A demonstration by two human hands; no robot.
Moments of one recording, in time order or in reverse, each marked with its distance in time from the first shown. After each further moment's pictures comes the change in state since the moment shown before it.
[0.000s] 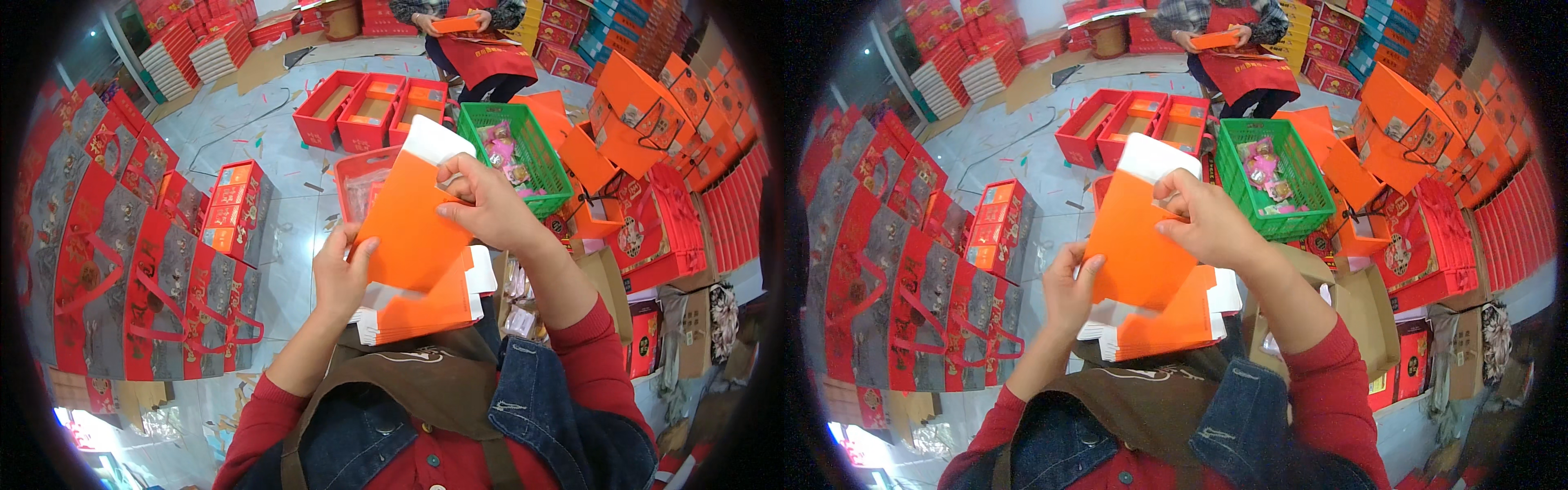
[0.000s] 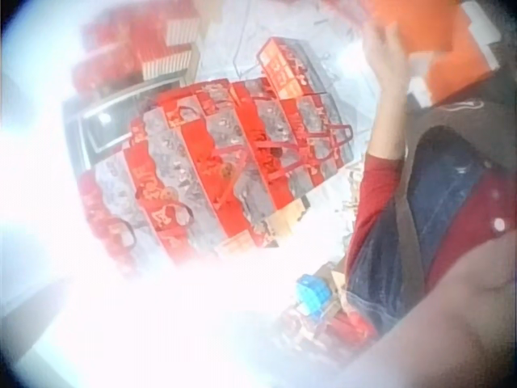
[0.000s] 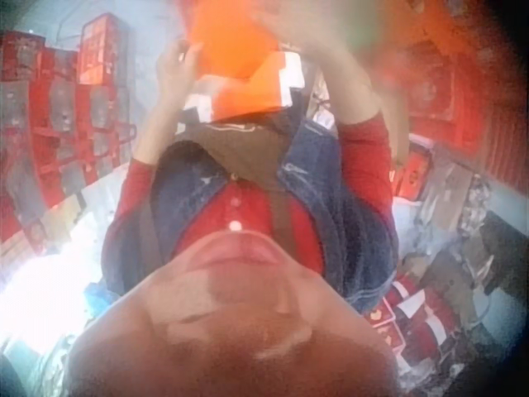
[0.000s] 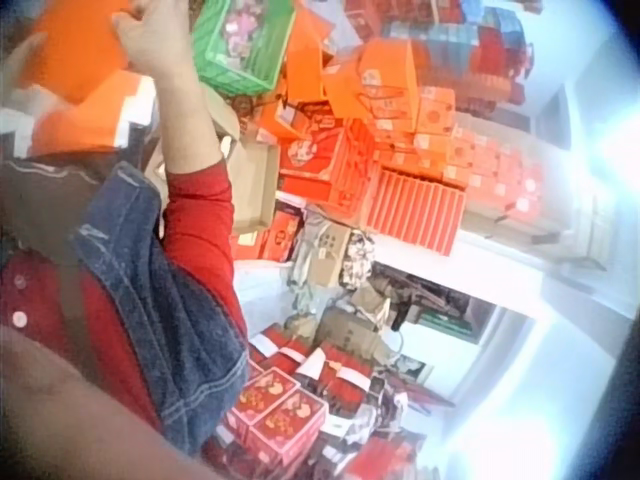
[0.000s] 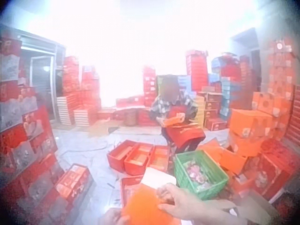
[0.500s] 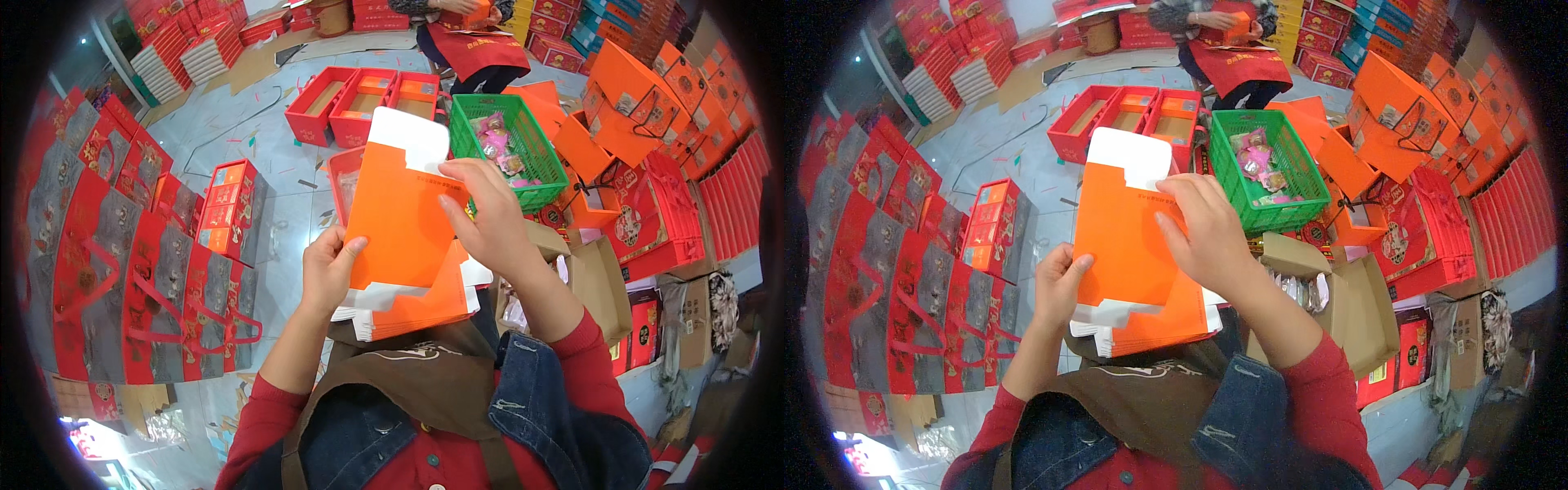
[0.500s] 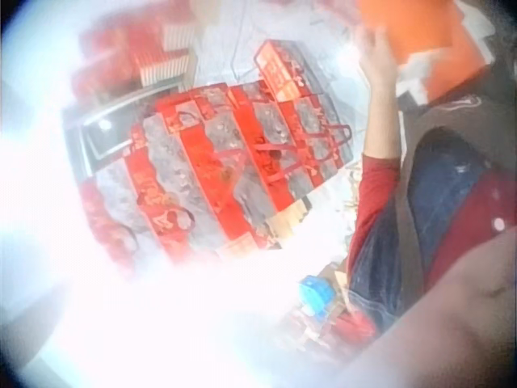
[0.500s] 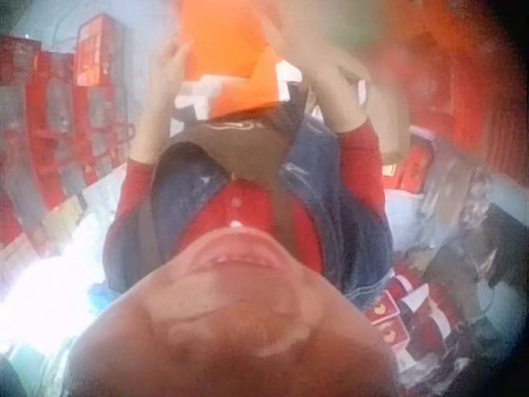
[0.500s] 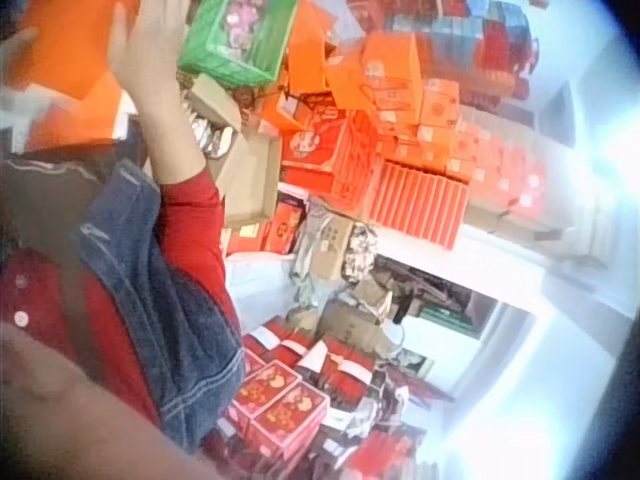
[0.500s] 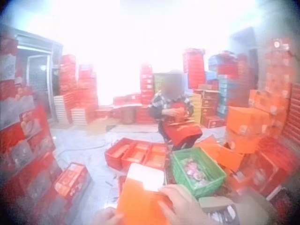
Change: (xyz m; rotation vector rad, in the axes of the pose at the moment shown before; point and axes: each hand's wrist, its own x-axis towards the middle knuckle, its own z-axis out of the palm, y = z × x) left_hand -0.007 -0.015 -0.003 -0.552 -0.179 -0.413; right_hand -0.022 0.005 0.019 -0.506 0.476 -0.492
